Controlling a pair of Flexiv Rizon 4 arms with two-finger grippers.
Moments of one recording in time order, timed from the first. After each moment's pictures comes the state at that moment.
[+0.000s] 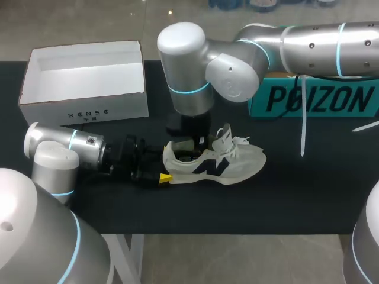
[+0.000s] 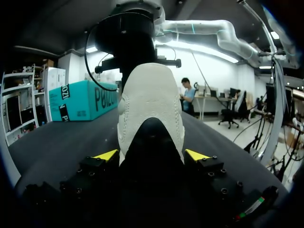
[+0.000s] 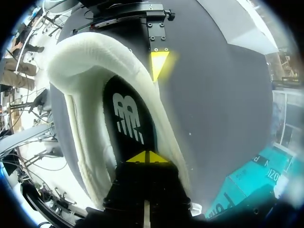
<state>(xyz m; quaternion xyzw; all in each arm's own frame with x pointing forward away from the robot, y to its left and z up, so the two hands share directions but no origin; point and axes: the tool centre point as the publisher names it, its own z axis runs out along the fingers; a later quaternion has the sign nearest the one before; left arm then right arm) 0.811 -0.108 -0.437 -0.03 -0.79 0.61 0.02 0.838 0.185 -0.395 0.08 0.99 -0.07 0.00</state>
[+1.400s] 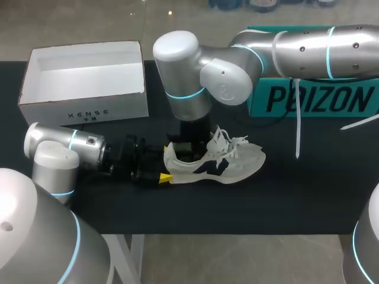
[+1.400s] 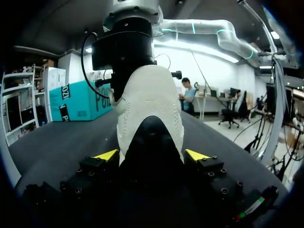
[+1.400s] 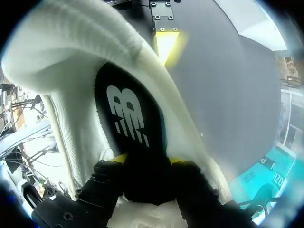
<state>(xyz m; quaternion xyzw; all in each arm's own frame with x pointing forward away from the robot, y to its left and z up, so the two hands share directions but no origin) 0.812 -0.109 -0.437 -0.03 -0.79 0.61 0.02 0.829 0.180 -0.418 0.08 0.99 -0.10 -0.03</state>
